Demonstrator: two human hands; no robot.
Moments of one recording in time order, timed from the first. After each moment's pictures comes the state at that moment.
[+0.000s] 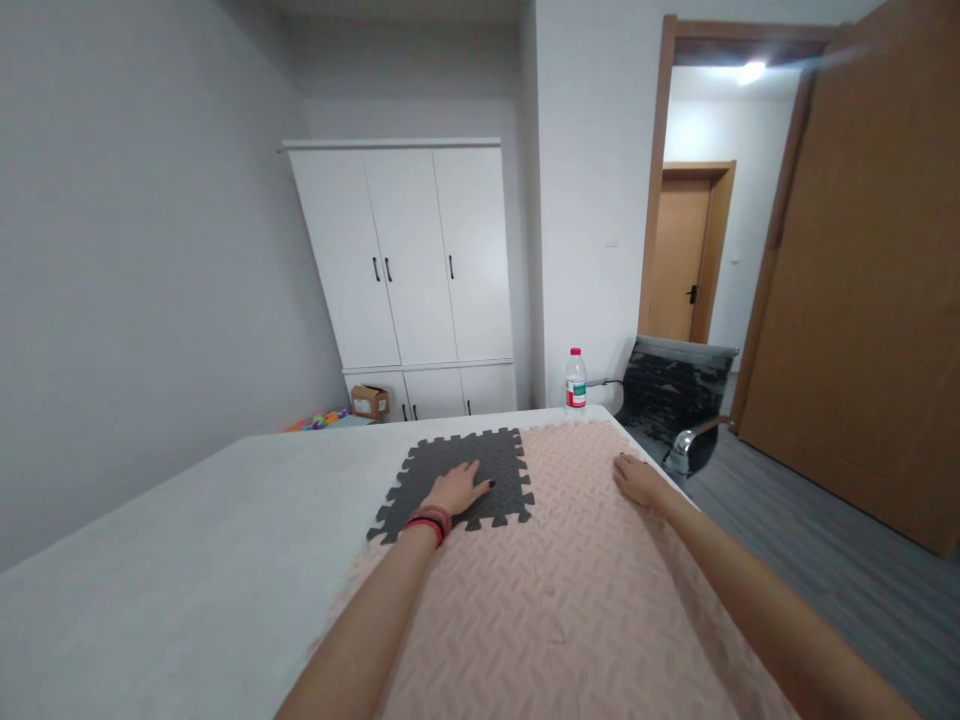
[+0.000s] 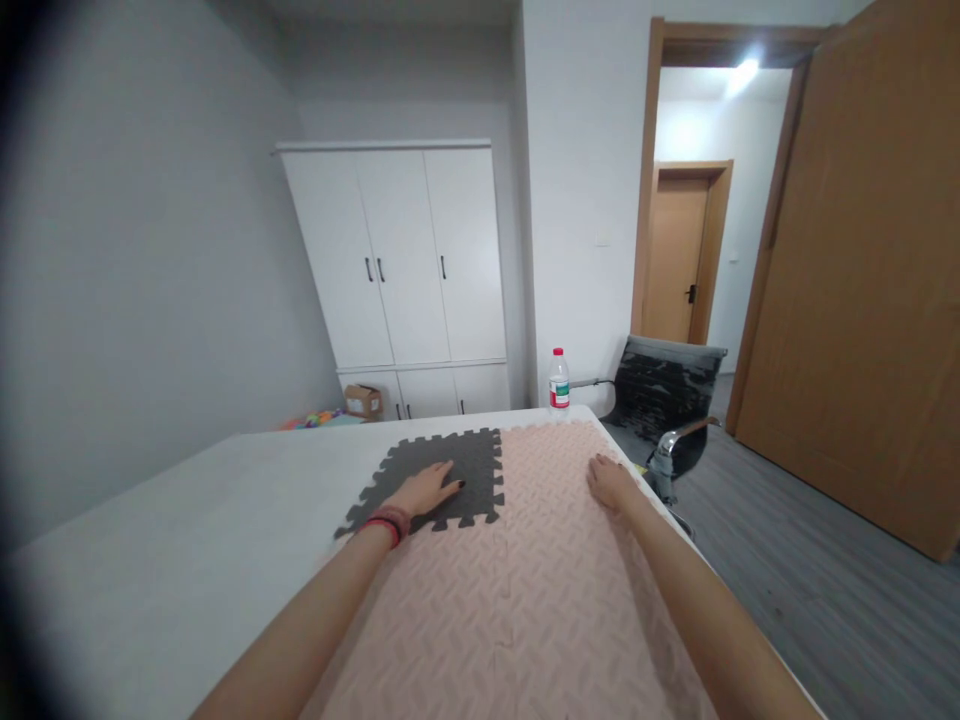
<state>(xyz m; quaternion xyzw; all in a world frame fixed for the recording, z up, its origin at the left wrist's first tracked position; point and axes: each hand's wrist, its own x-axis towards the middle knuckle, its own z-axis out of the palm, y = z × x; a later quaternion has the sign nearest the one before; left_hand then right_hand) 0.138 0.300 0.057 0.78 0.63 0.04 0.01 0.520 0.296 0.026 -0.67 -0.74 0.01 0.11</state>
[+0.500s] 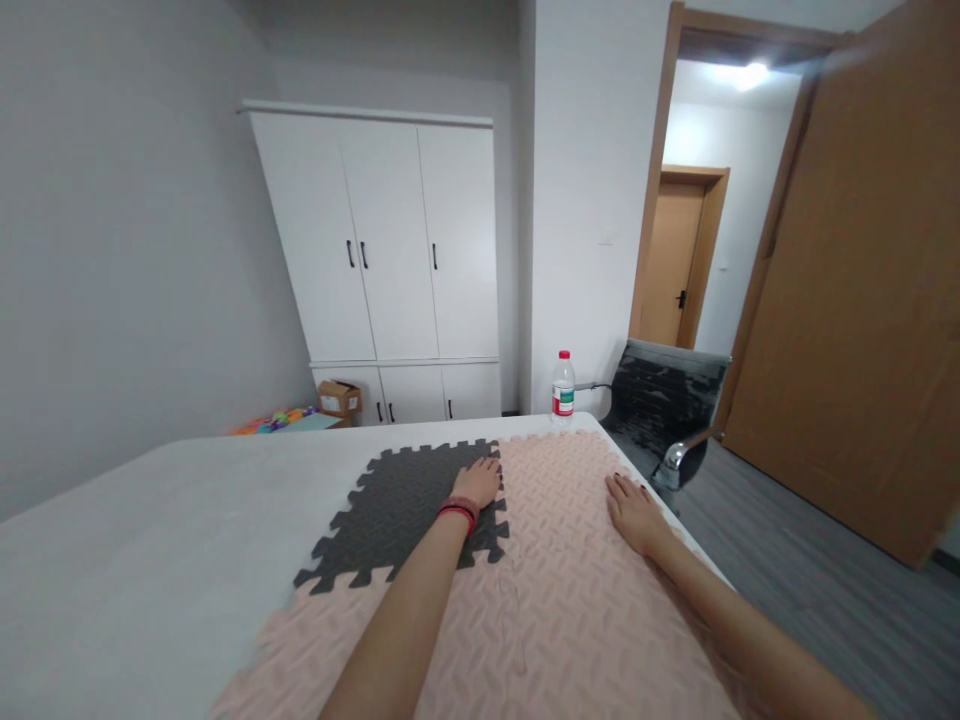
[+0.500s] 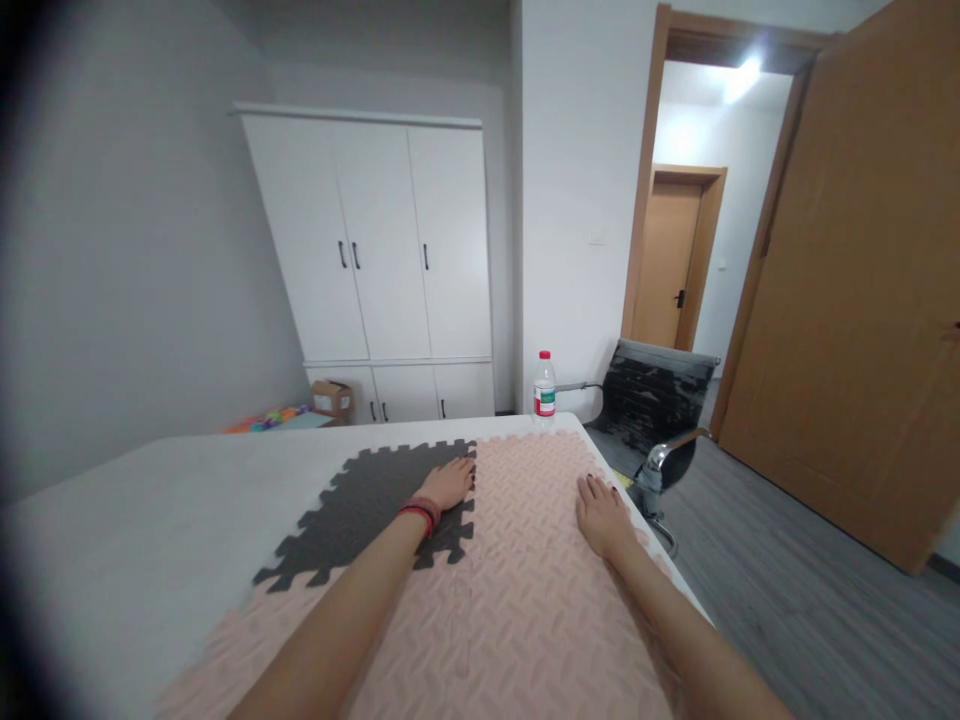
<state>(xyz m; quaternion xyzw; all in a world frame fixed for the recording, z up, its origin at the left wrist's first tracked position) 0.228 0.408 0.019 0.82 0.57 0.06 -0.01 0.544 0.325 -0.024 -0.70 -0.71 -0.05 0.08</state>
